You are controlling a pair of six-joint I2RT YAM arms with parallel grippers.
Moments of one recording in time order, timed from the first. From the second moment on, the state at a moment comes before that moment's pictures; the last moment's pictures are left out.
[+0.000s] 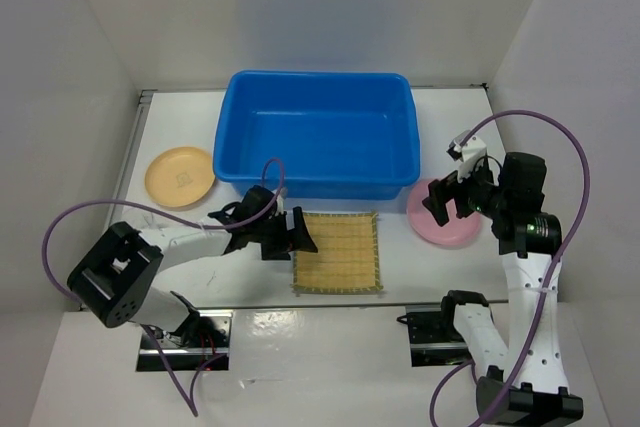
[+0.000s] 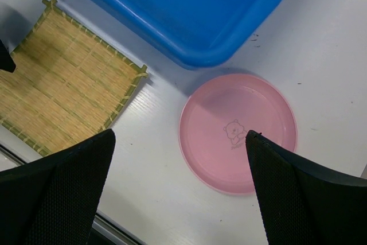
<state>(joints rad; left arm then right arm) -0.62 1.42 0.60 -0.10 0.37 -0.85 -0.14 0.78 1.04 -0.88 -0.56 -0.47</state>
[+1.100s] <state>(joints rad) -0.71 1.24 0.40 0.06 0.33 -1.03 0.37 1.27 1.04 -1.07 -0.34 -0.93</state>
